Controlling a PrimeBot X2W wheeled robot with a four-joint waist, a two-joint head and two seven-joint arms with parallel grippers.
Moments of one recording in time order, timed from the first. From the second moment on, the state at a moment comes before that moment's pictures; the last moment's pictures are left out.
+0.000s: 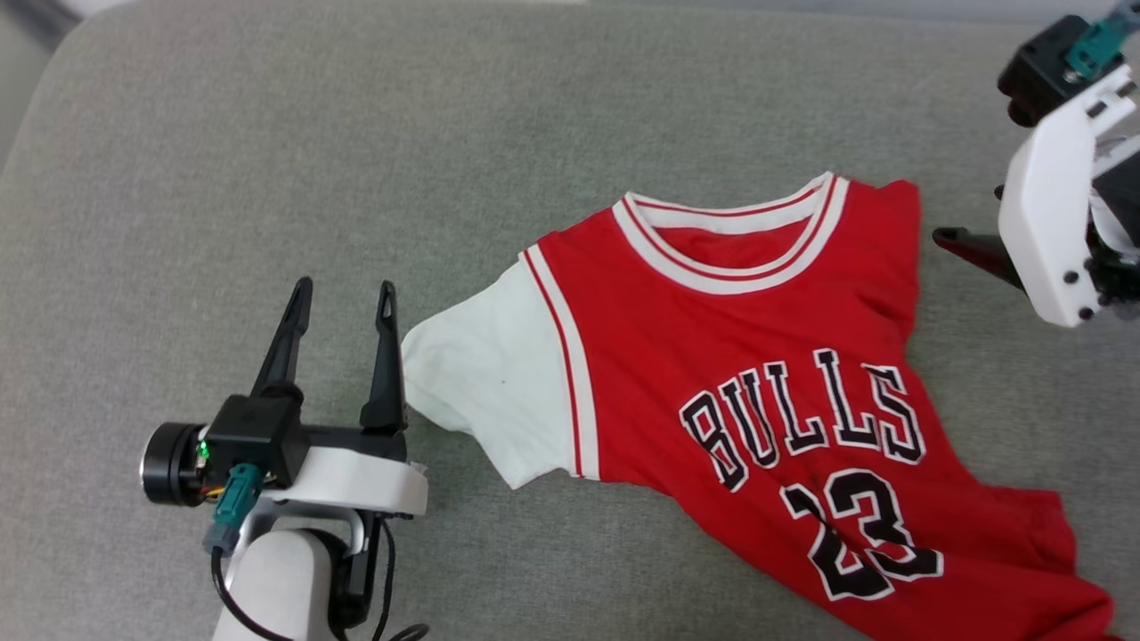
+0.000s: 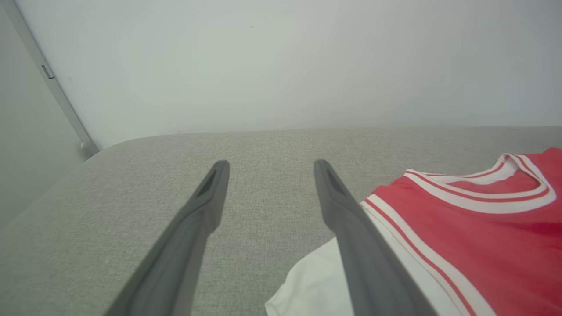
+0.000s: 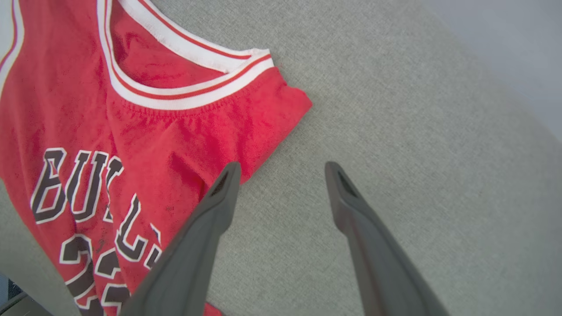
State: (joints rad) left arm -0.20 0.05 -0.05 0.05 -0.07 -0.01 -0.26; right arm -0.93 -0.71 0.62 0.14 0.80 0.13 1.01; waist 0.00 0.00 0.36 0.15
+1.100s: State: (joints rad) left arm -0.18 0.05 -0.04 0.08 -0.09 0.03 -0.26; right arm -0.85 -0.86 0.81 0.13 0.97 0.13 0.58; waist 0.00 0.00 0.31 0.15
